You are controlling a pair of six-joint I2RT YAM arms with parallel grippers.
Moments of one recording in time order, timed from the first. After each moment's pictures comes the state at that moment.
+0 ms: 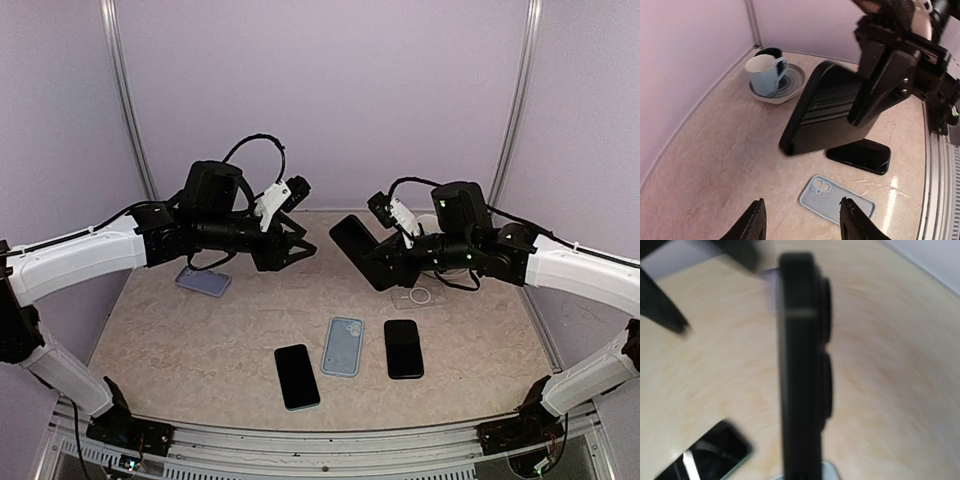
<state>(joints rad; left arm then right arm) -0.86 1.47 1.28 -0.27 0.32 0.28 0.80 1.32 1.09 -0.27 -0.32 -0.17</state>
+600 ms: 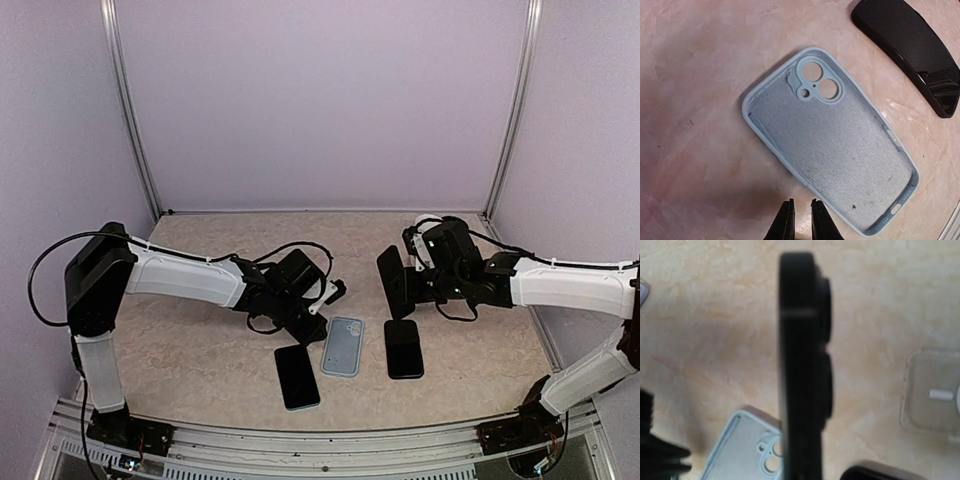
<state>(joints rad) -0.95 1.92 1.23 -0.32 0.11 -0.12 0.76 1.36 0.88 -0.21 0.08 0.50</state>
